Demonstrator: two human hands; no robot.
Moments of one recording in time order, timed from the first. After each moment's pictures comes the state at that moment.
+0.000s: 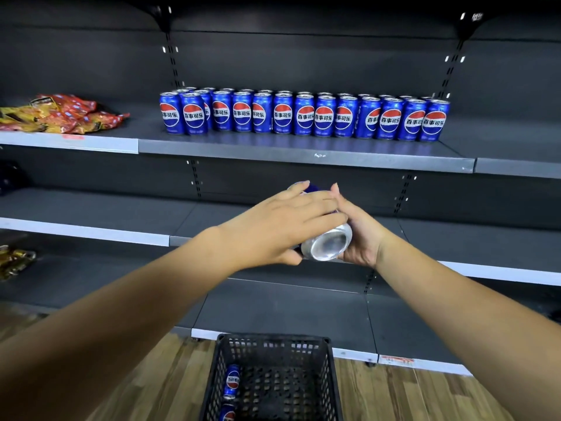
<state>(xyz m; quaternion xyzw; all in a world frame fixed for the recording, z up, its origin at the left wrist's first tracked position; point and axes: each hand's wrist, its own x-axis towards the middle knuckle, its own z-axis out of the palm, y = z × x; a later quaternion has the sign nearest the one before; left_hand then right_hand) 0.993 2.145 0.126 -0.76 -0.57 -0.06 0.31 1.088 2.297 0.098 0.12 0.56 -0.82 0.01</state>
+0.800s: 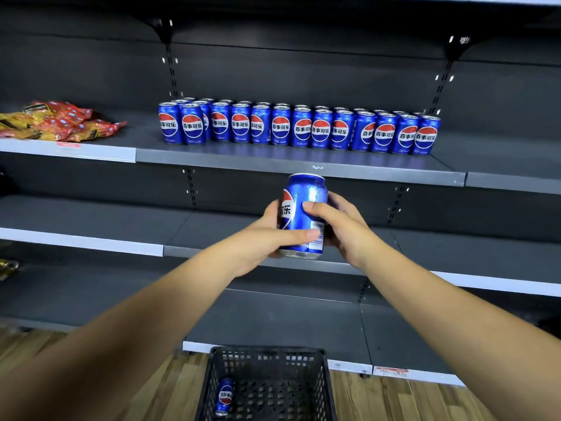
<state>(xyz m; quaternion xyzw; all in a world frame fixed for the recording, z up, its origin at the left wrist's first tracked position) 0.993 2.137 0.119 -0.35 -0.64 -0.57 -0.37 1.071 2.273 0.115 0.15 0.66 -0.71 -0.21</state>
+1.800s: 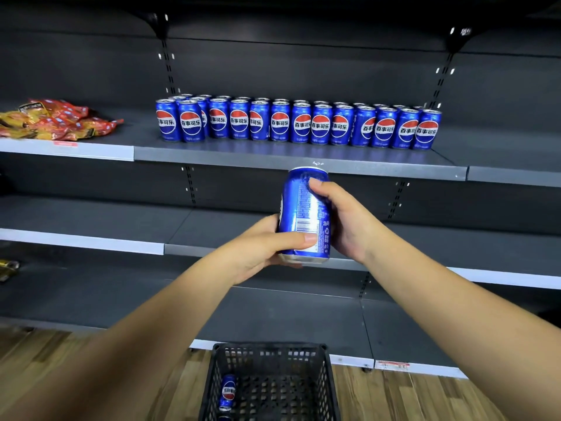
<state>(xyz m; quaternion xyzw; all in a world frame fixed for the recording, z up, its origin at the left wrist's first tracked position) 0.996 2.126 0.113 -0.39 -0.59 -0.59 -0.40 1.073 2.256 0.137 0.12 0.57 -0.80 -0.13</state>
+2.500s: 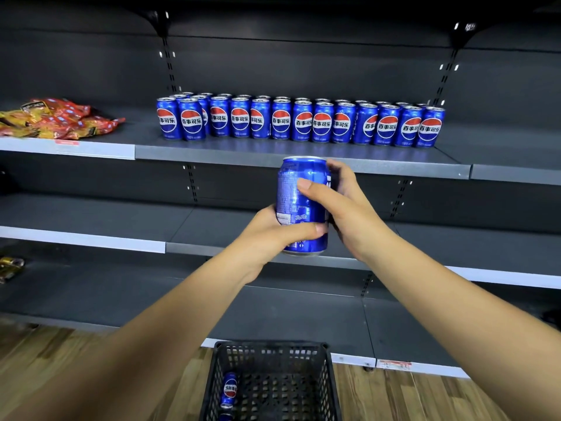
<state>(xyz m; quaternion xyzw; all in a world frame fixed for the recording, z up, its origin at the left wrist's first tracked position) 1.009 2.136 0.121 -0.38 -0.60 -0.64 -0.30 1.082 2.243 0.148 0.10 0.64 -0.71 -0.26</state>
